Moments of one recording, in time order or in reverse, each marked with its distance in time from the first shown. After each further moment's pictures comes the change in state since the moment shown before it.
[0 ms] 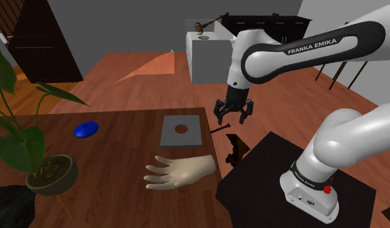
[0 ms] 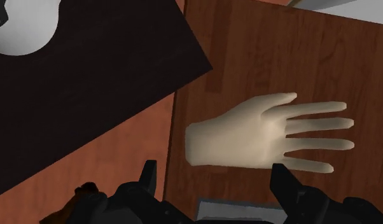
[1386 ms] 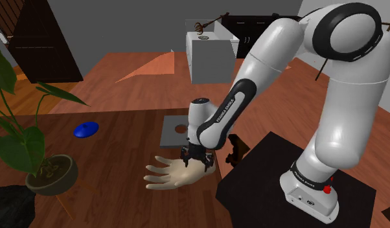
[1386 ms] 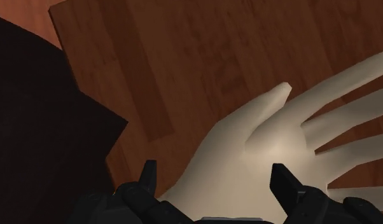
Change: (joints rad) arm 0.057 0.915 0.228 0.176 -0.129 0.718 0.748
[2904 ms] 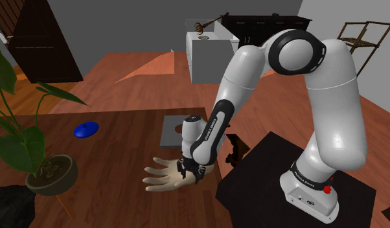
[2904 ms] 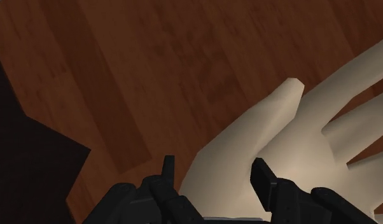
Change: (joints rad) arm 0.131 0.288 -0.120 0.139 -0.088 0.144 0.143
